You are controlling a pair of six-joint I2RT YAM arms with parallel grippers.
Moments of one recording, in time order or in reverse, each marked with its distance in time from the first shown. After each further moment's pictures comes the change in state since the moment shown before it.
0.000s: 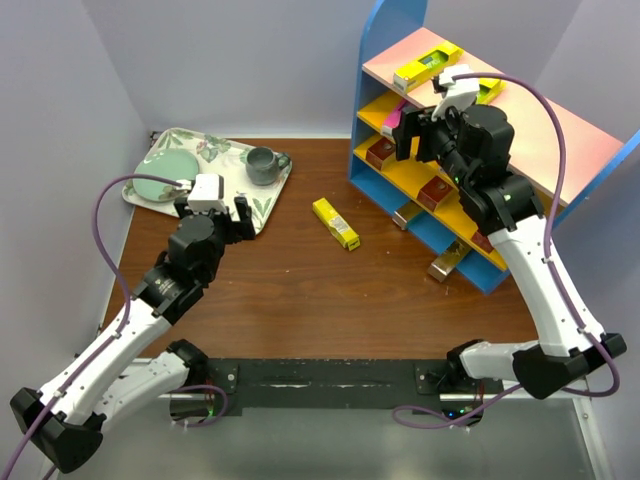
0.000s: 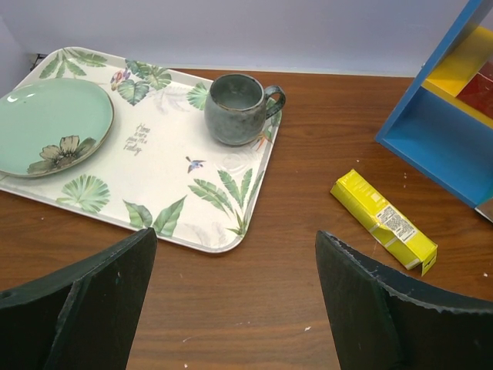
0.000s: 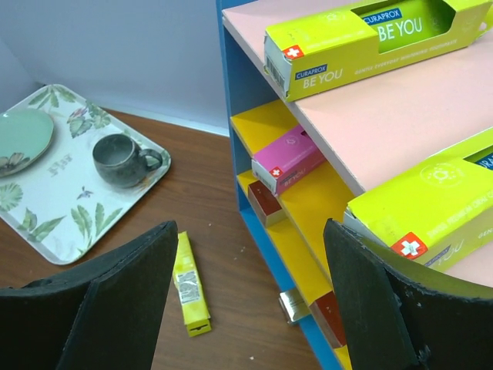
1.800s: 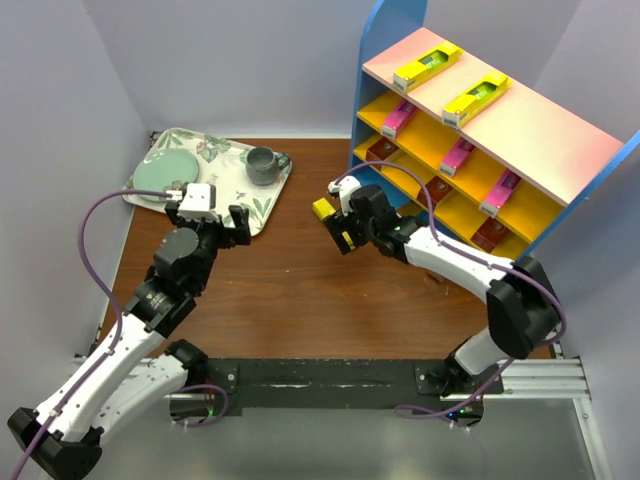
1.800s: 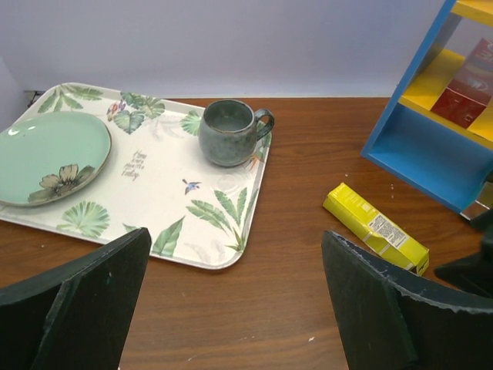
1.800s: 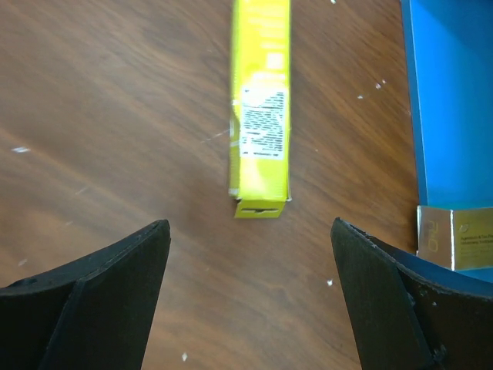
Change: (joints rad) left arm 0.027 -0.111 -0.077 0.079 0.069 0.070; right arm 0.266 0.239 -0.575 0.253 -0.013 -0.086
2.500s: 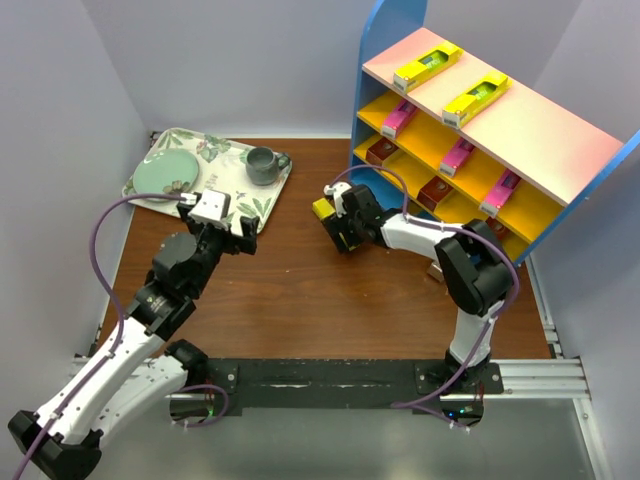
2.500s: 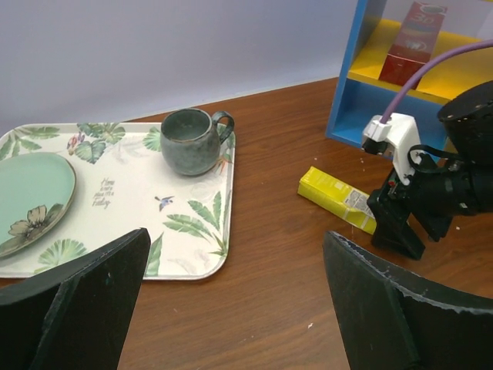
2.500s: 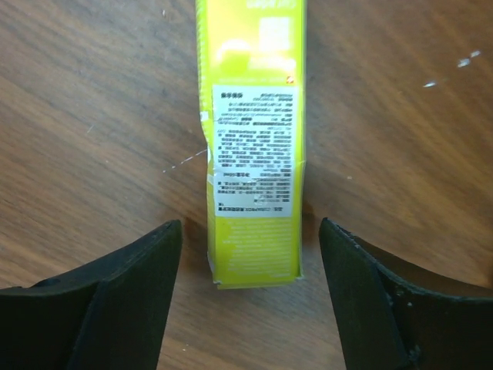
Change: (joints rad) left arm 0.000 -0.027 -0.037 0.042 0.173 0.126; right arm -0.077 0.338 0.087 0.079 -0.082 0.021
